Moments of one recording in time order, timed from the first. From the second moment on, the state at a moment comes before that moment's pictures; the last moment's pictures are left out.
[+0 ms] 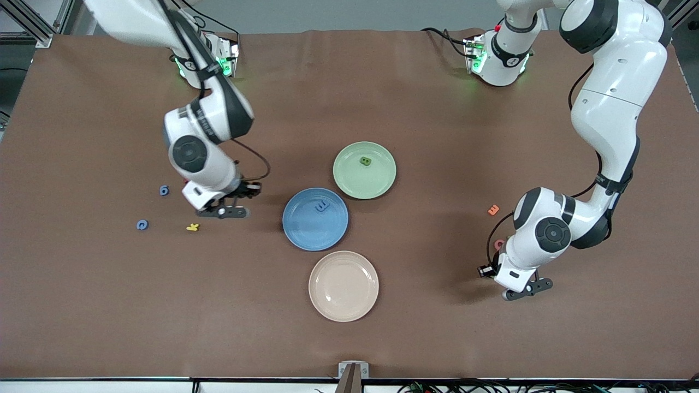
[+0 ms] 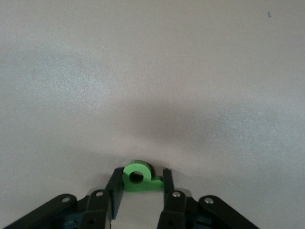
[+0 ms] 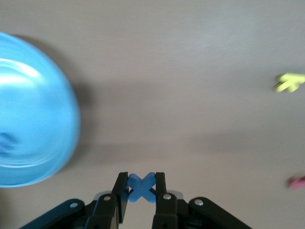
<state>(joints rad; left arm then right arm) 0.17 0.89 -0.44 -1.49 0.49 2.37 -0.73 0.38 0.33 0.10 -1.97 0.00 2.18 0.55</state>
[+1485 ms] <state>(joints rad) 0.07 0.64 -0.80 -1.89 0.49 2.34 -1.63 0.55 0.69 0.07 -1.65 0.00 2.26 0.86</state>
